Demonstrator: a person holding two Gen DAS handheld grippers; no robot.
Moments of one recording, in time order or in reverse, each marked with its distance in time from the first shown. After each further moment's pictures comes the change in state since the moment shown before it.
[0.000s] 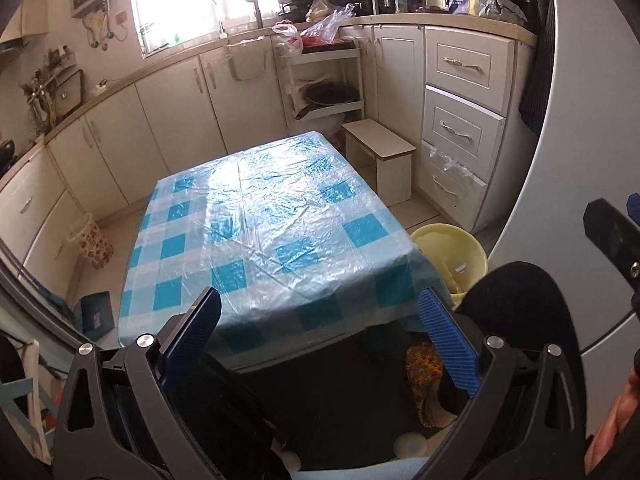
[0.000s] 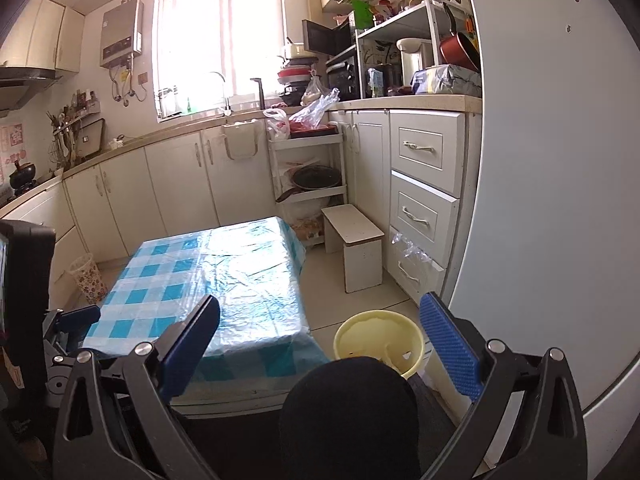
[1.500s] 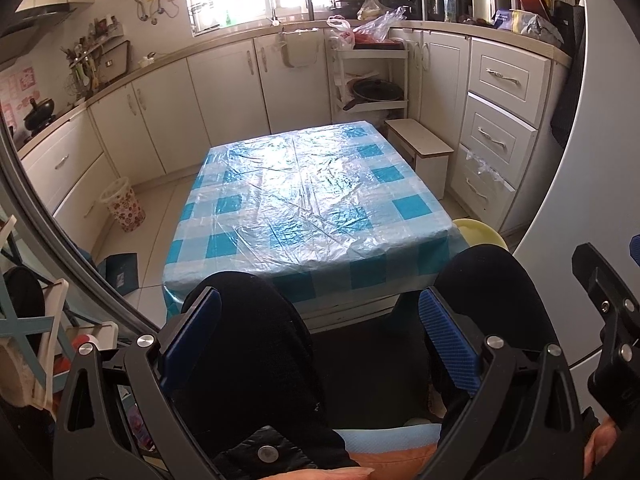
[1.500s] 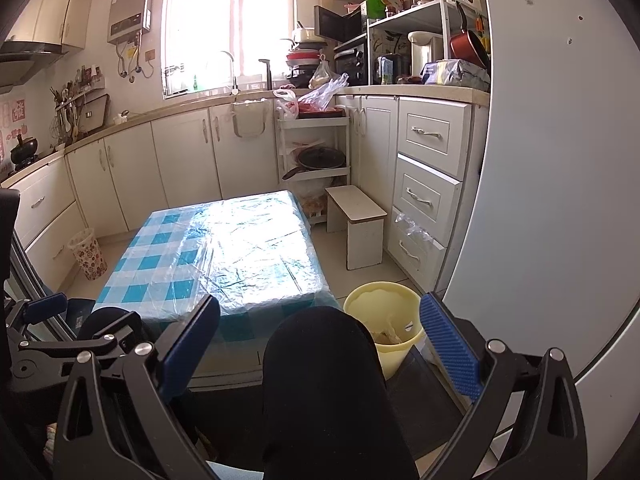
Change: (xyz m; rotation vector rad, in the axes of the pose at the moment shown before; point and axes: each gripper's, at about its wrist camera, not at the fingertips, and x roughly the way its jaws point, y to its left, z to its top) left arm -0.047 0.041 -0.047 -0.116 0.014 0.107; right arm -0.033 0.053 -0.036 -0.035 0.064 -0.040
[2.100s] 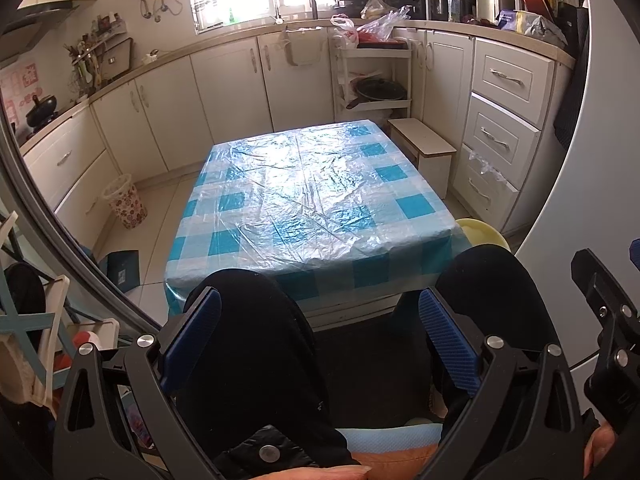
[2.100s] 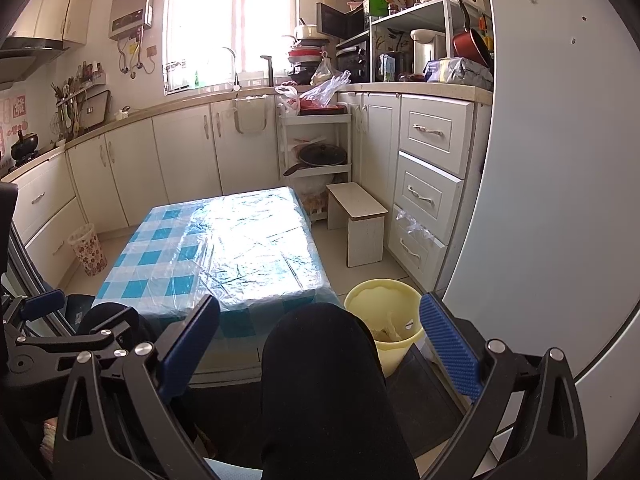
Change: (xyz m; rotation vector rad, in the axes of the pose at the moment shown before) left arm 0.001 0.003 -0.003 -0.011 0.002 0.007; right arm 0.002 0.006 -0.002 -0.009 0.012 -0.001
